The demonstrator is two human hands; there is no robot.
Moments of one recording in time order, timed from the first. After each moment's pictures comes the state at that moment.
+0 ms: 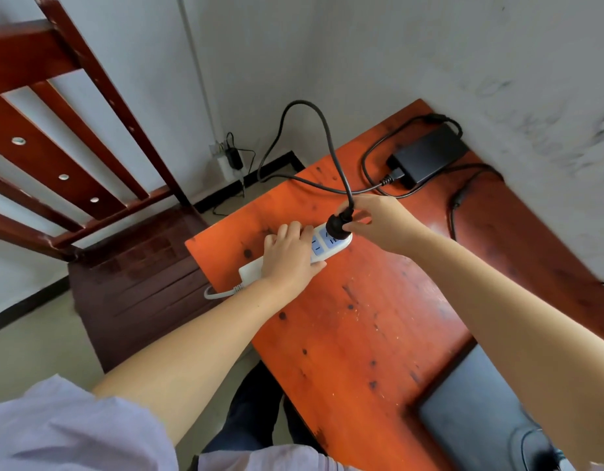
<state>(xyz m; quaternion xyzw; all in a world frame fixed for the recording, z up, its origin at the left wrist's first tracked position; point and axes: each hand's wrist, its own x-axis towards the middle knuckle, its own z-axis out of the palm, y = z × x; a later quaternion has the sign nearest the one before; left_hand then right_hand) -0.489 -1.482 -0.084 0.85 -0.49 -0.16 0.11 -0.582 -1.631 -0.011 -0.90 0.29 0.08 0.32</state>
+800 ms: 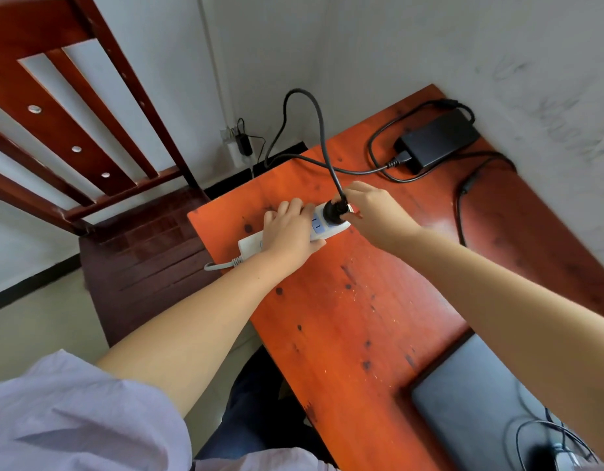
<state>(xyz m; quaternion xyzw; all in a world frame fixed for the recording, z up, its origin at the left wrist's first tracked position) -0.493 -1.484 -0.079 0.86 -0.47 -0.16 0.09 -0.590 -1.611 -0.021 -0.96 0.20 0.06 0.19</state>
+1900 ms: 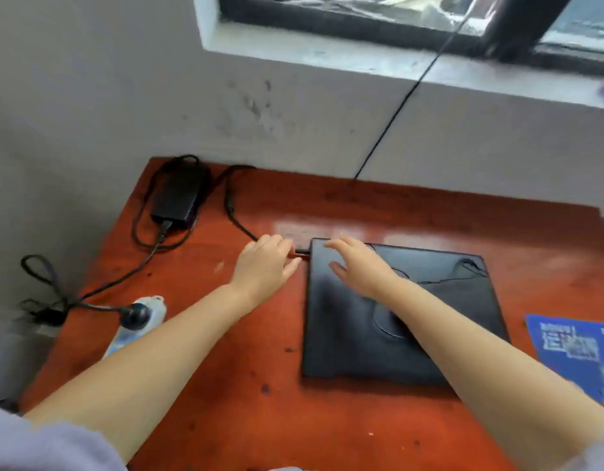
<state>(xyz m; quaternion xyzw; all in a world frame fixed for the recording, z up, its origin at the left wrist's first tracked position) -0.676 -1.592 -0.005 0.53 -0.83 -0.11 0.10 -0.874 -1.581 -0.003 -0.75 0.63 -0.03 0.21</state>
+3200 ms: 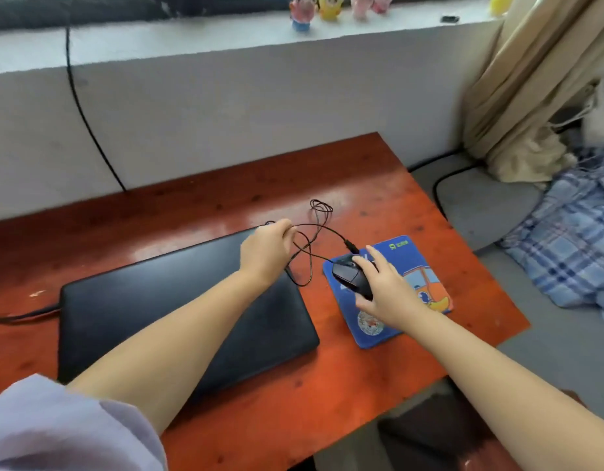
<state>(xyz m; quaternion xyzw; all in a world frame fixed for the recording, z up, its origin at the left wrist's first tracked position) -1.074 -1.531 -0.010 0.43 -0.85 -0.26 0.17 -1.237 -1.356 -0.035 -0.55 0.81 -0.07 0.15</state>
